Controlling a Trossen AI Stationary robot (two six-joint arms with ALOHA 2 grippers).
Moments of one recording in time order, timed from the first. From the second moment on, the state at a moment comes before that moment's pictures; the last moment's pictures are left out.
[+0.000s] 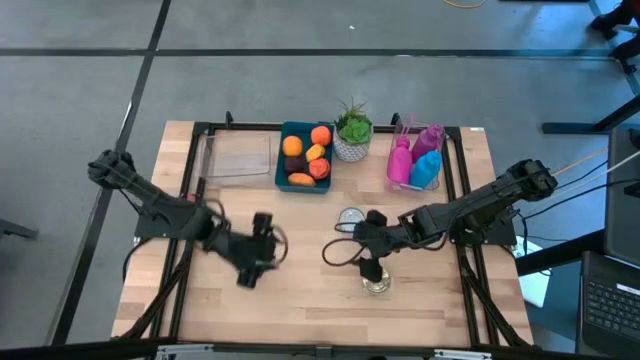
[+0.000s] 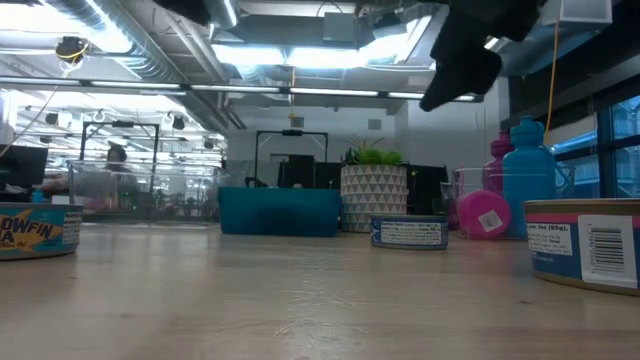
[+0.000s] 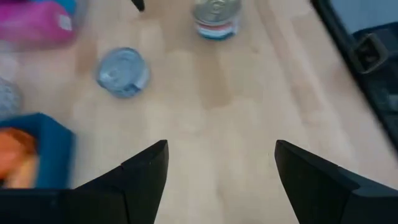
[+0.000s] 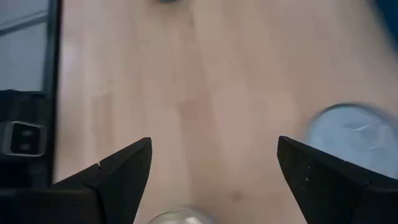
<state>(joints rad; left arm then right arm) -0.49 1.24 1.09 -0.62 -0.31 -0.18 0.41 1.51 1.06 -0.45 0.17 0.59</state>
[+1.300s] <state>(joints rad) -0.78 1.62 1.09 -0.87 -0.24 -0.68 0.46 1.63 1.06 -0.46 0.07 0.78</state>
